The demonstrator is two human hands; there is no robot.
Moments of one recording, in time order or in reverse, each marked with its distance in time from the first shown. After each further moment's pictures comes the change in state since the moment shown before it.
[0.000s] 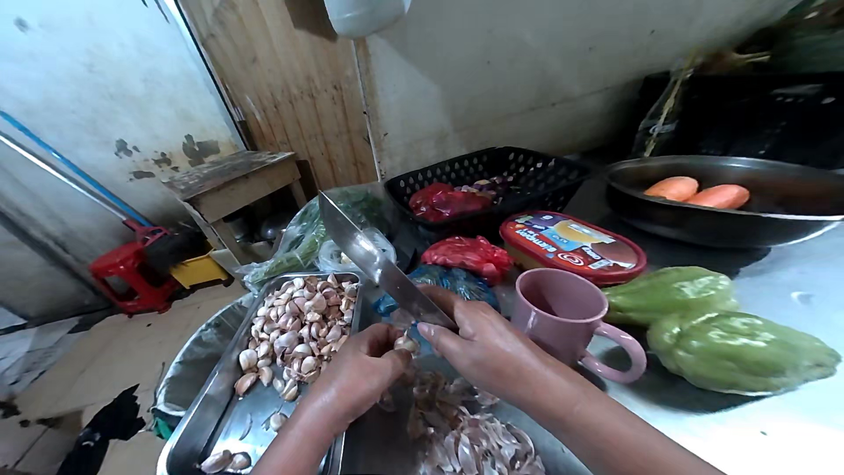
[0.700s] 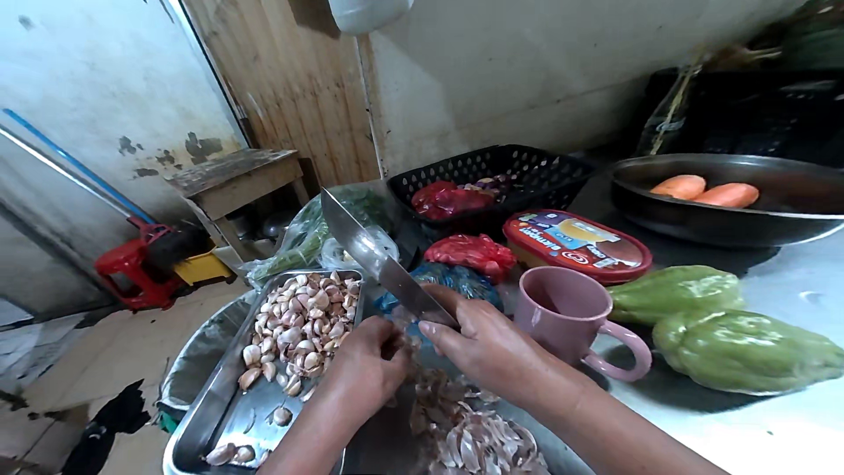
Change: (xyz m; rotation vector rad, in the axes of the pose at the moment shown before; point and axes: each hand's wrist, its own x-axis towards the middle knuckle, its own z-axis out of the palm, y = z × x) left_hand 0.001 0.000 0.004 0.475 0.140 0.087; right_hand 0.000 0.004 0.005 0.005 0.029 -0.058
